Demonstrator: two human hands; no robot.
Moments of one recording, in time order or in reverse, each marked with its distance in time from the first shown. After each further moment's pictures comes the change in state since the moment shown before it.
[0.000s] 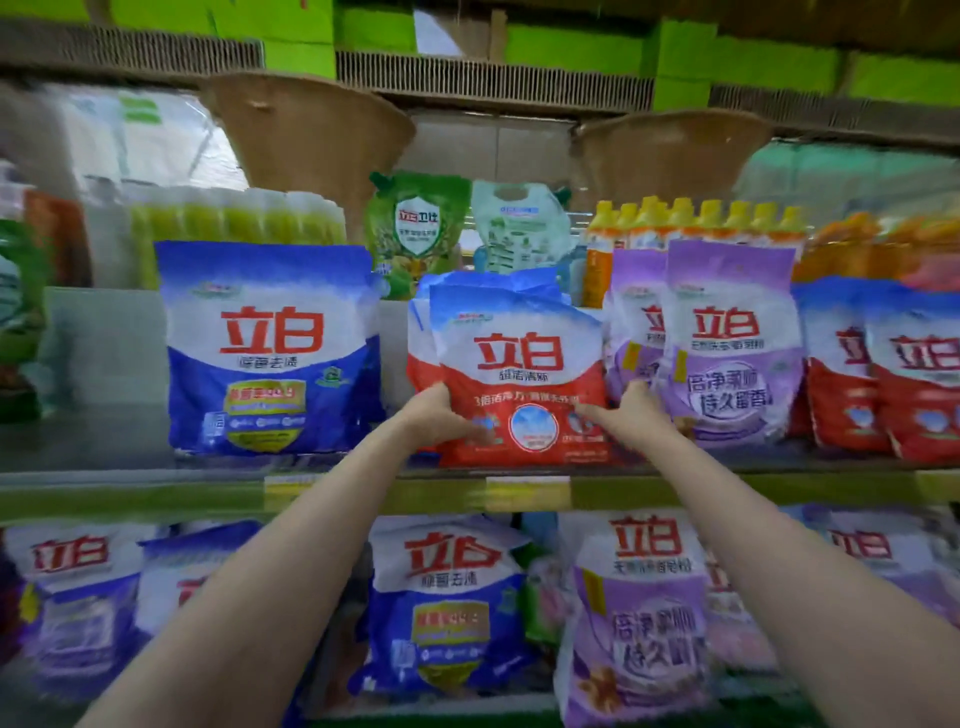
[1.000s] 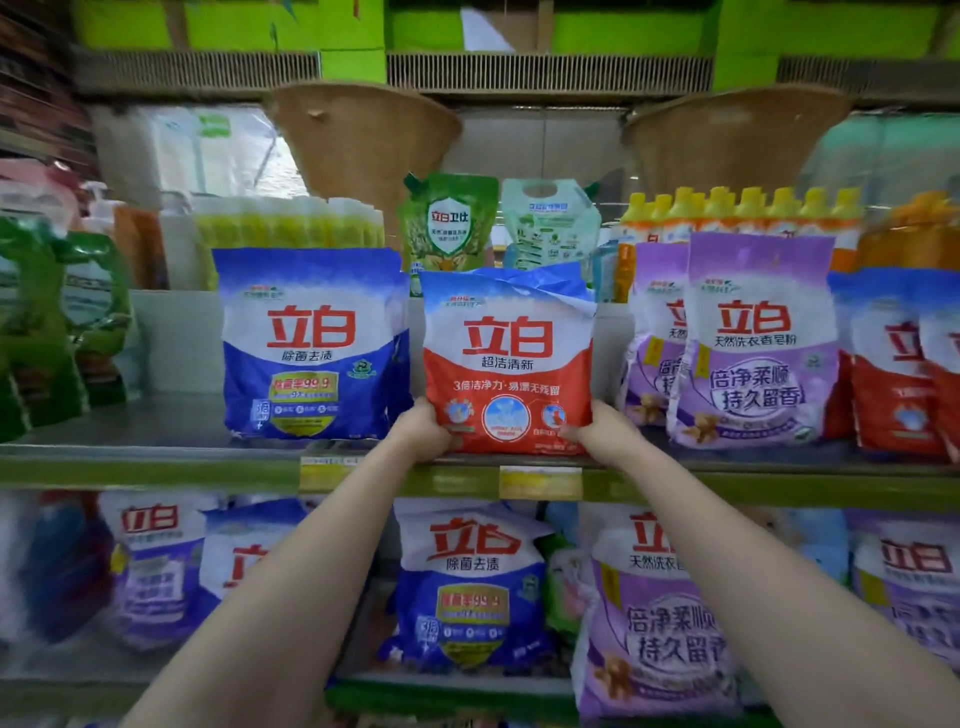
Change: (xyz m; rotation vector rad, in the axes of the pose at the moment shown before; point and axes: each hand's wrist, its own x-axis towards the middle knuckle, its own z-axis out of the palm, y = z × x) left_hand -0.030 -0.016 0.005 0.075 0.160 -0.210; right_hand -0.012 -0.005 0.031 0.122 -0.280 -0.139
